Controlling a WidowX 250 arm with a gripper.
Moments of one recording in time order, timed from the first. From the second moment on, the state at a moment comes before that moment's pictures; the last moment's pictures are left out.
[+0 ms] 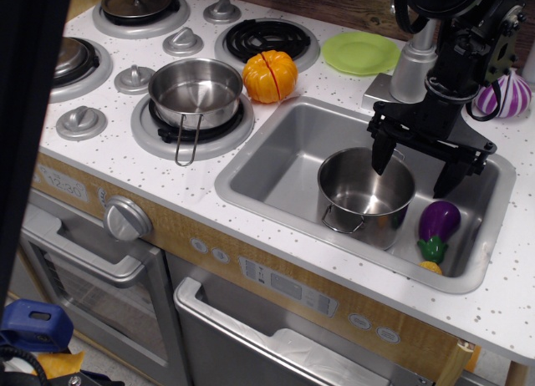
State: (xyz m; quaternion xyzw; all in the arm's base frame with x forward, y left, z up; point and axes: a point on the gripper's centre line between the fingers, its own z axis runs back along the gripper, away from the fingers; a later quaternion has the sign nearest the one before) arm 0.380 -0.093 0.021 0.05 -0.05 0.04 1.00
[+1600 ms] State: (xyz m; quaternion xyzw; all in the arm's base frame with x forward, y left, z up) arm 0.373 -0.082 -0.039 0.01 -0.09 0.03 0.99
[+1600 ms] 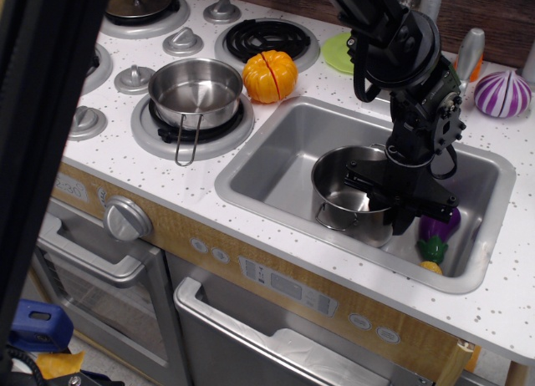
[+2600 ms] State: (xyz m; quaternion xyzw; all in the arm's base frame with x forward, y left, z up) arm 0.389 -0.083 0.022 0.07 -0.08 0.00 0.99
